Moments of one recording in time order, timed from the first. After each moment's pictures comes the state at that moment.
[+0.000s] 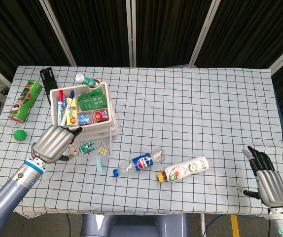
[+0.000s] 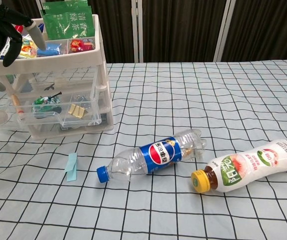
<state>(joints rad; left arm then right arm) -0.62 -0.91 -0.16 -2.14 1.16 1.01 0.55 0.06 -1.11 0.01 -1.69 -1.57 1.47 0.07</state>
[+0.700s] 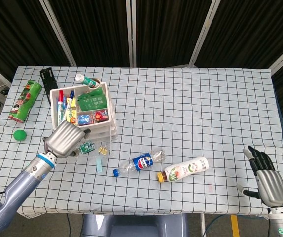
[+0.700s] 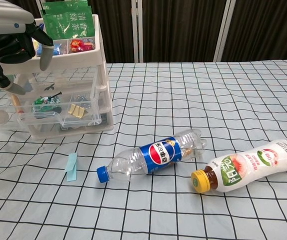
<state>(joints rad) -0.74 -1.00 -0.13 -2.03 1.14 0.97 0.67 0.06 -1.11 0.01 -1.69 -1.57 1.47 0.07</state>
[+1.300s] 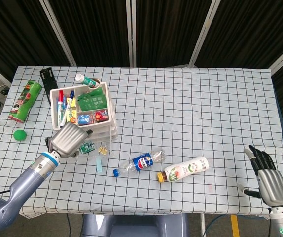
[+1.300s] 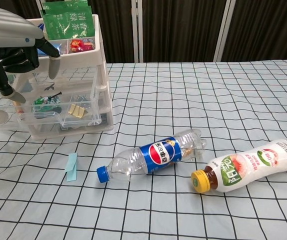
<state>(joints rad) -0.83 -1.00 -0.10 -2.05 0.98 0.93 0.80 0.06 -1.11 0.01 -1.68 -1.56 1.47 0.09</state>
